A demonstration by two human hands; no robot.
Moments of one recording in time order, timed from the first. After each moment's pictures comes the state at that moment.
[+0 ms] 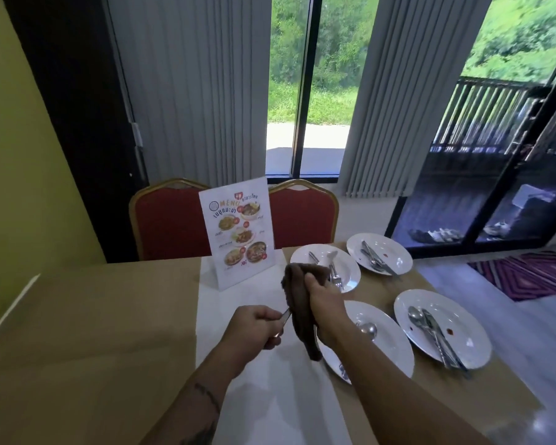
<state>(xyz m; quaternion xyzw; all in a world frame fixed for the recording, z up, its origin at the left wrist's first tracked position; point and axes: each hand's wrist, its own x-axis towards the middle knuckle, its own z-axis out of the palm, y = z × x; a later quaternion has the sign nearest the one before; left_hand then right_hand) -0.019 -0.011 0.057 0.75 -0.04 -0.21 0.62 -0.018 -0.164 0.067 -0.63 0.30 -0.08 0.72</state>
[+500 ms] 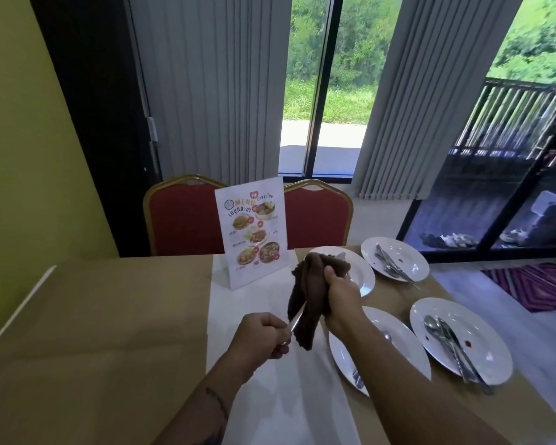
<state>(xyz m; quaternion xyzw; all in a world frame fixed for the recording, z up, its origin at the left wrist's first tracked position) -0.010 -0.003 0.043 0.74 0.00 -0.22 0.63 0.010 -0.167 0.072 -0.56 0.32 -0.10 0.76</state>
